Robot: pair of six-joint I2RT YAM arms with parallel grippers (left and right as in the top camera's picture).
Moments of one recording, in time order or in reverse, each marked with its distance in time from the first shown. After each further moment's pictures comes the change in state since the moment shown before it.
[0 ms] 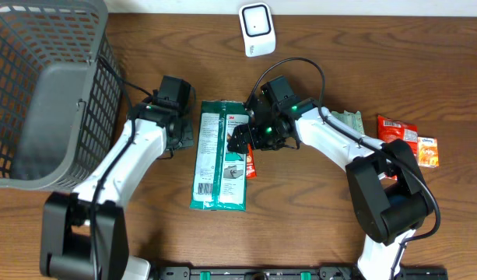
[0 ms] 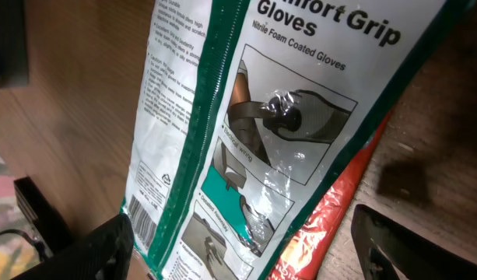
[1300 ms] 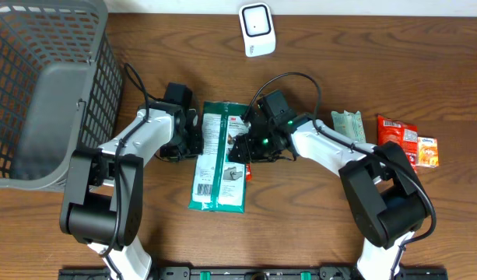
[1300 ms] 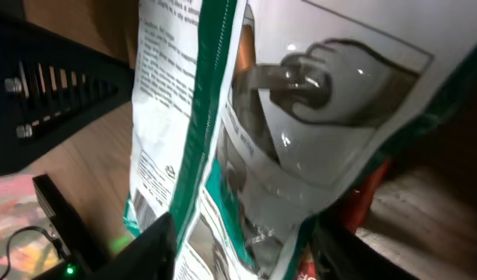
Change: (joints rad) left arm 0.033 0.233 0.003 0.036 0.324 0.137; right arm 0.042 -0.010 -0.123 0.139 -0.045 0.121
